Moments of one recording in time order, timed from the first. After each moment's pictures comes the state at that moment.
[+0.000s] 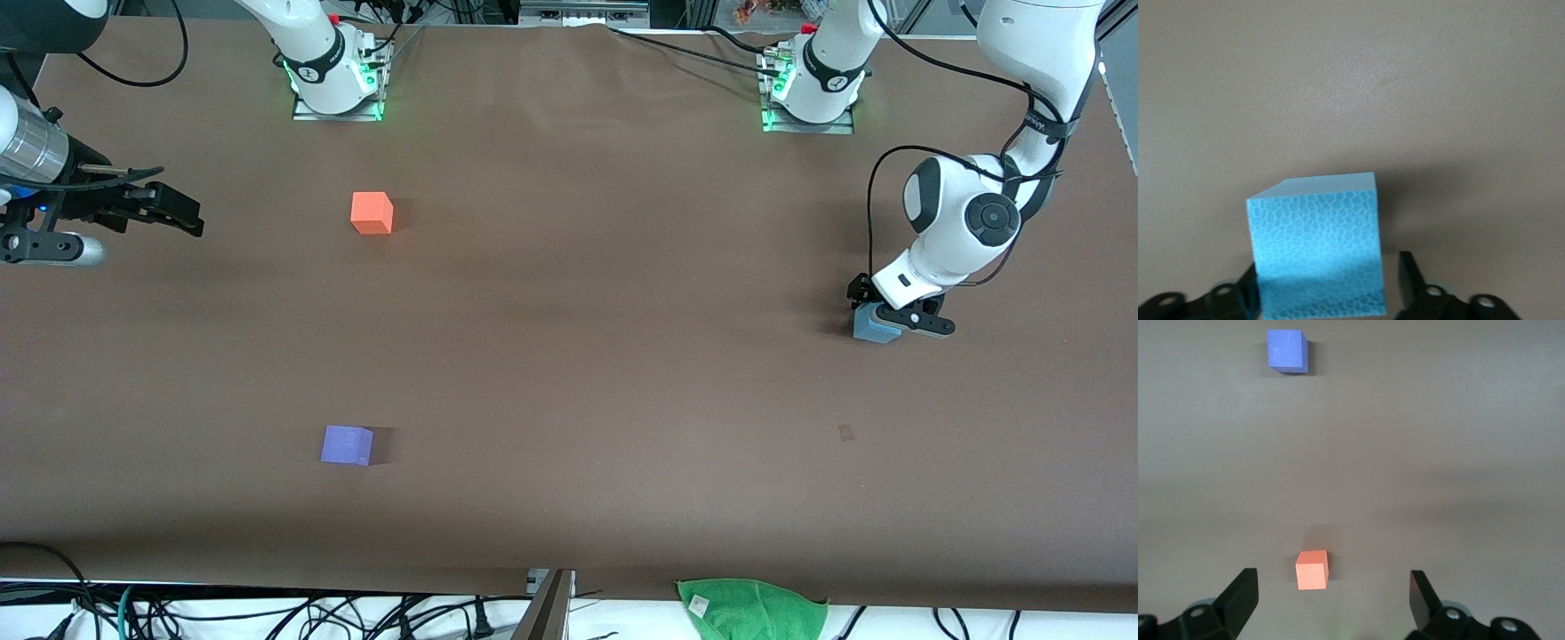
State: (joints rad) left arm 0.09 0.31 0.01 -2.37 0.10 2.69 0.26; right arm 0.11 0.09 -0.03 -1.52 0.00 1.52 0.11
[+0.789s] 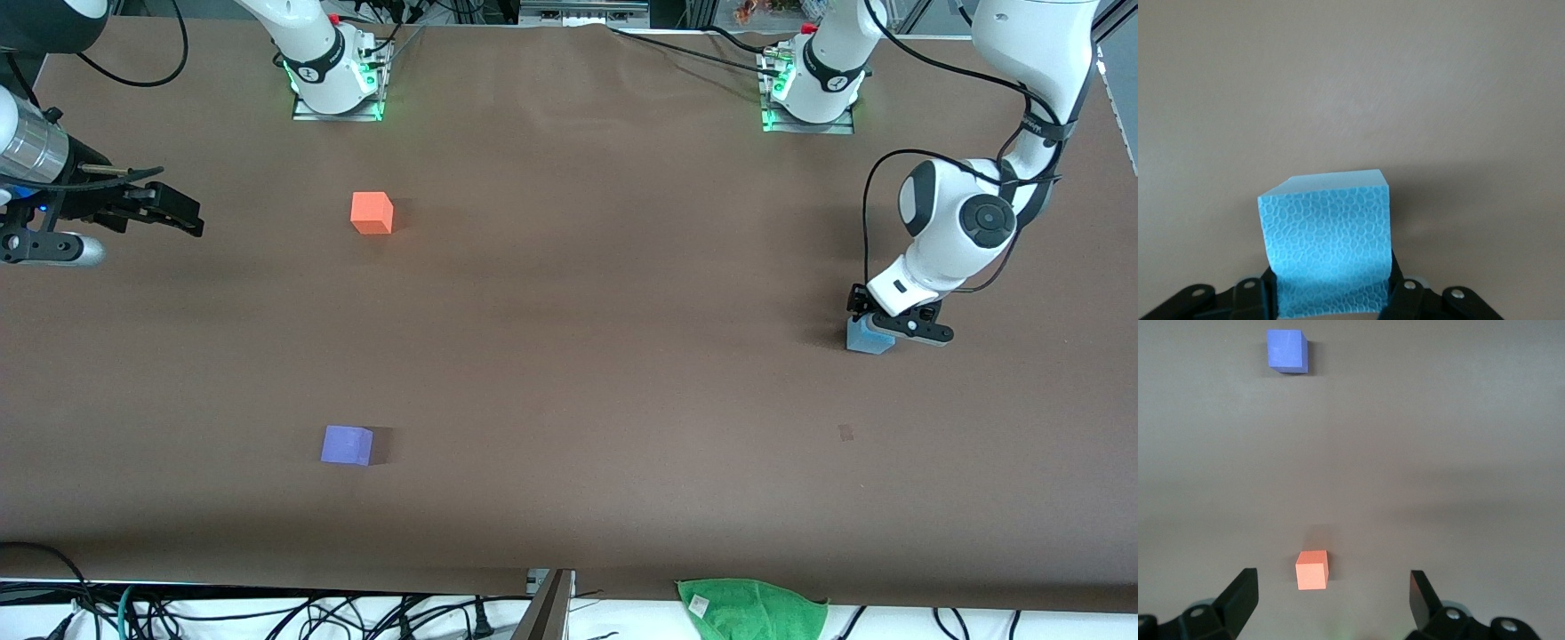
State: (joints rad) left arm 0.03 0.31 0.00 -2.32 0.10 2.69 0.16; right arm 0.11 0.09 -0.03 -1.52 0.00 1.52 0.11
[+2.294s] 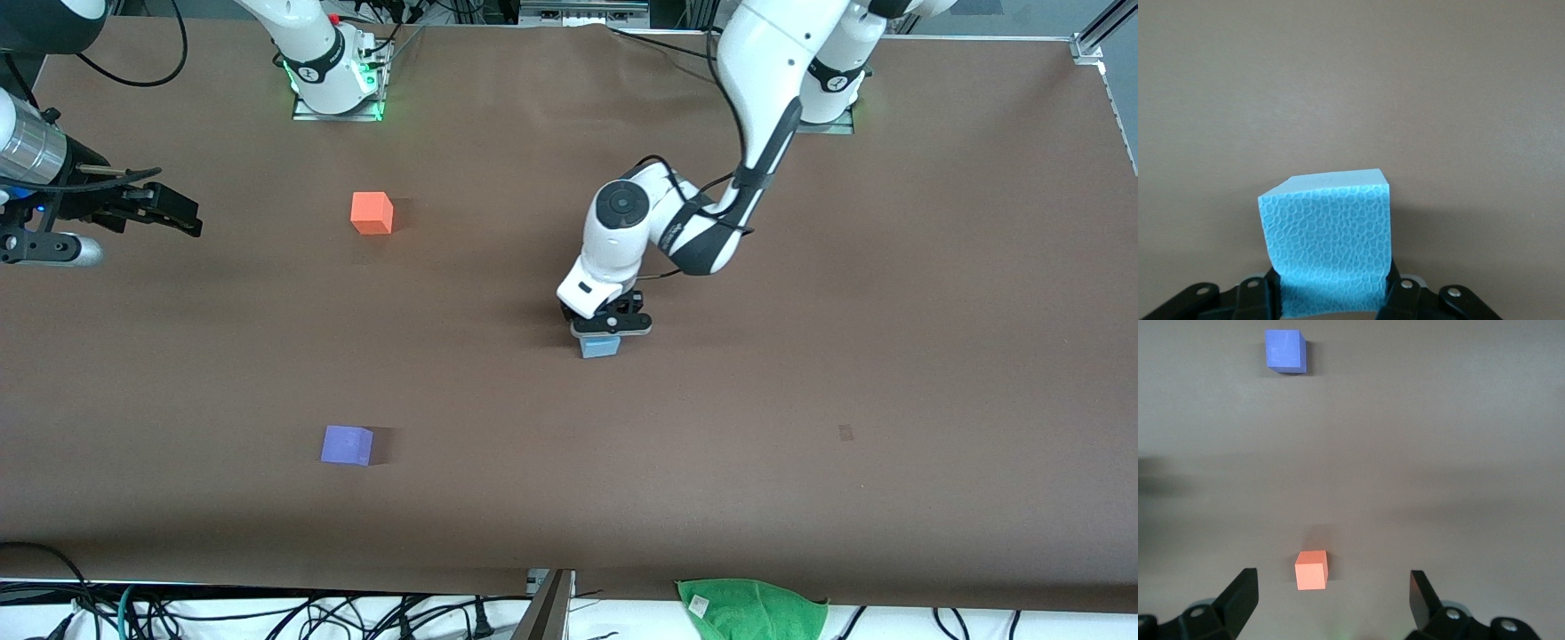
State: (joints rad) left arm -0.66 0.75 -0.07 -1.60 0.10 2.49 -0.92; right arm 0.11 0.09 -0.04 -1.52 0.00 1.52 0.11
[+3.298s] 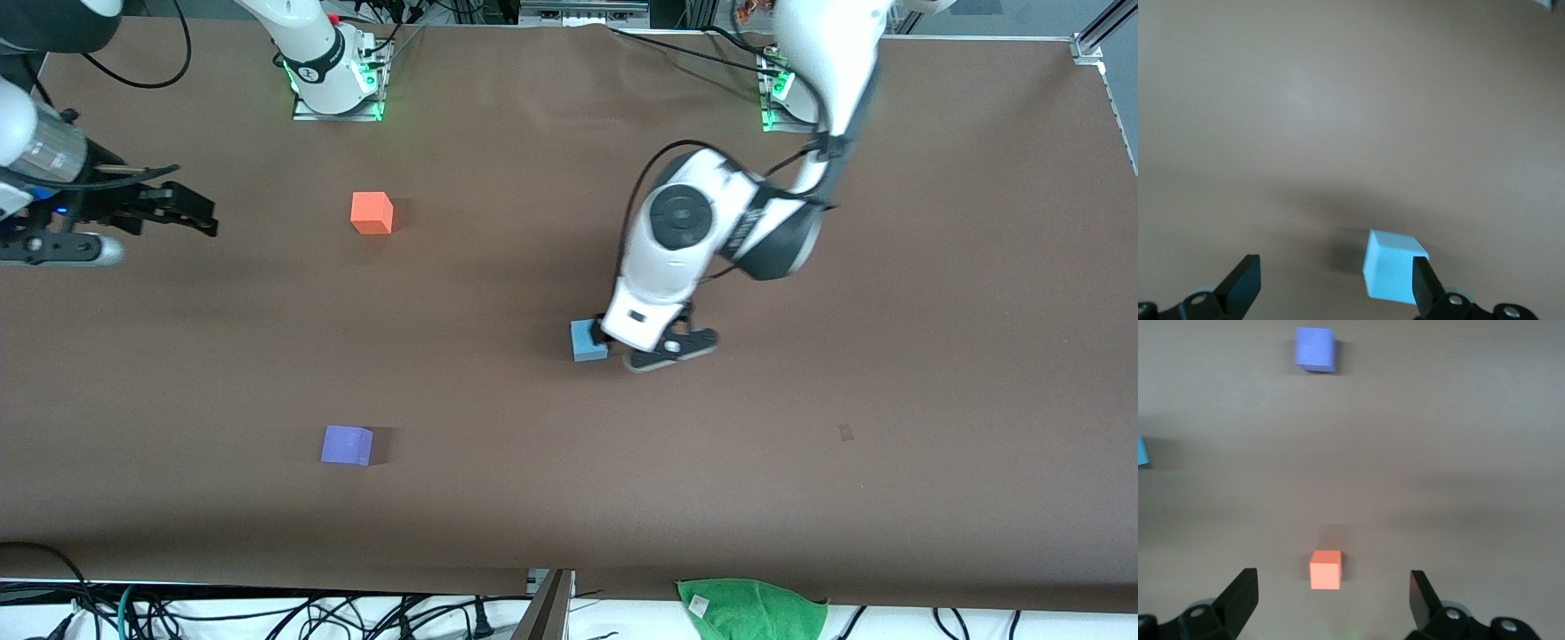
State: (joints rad) left arm -0.50 0.57 -0.04 -1.41 0.00 2.06 -0.92; right arm 0.16 0.10 -0.03 -1.52 0.03 1.54 0.11
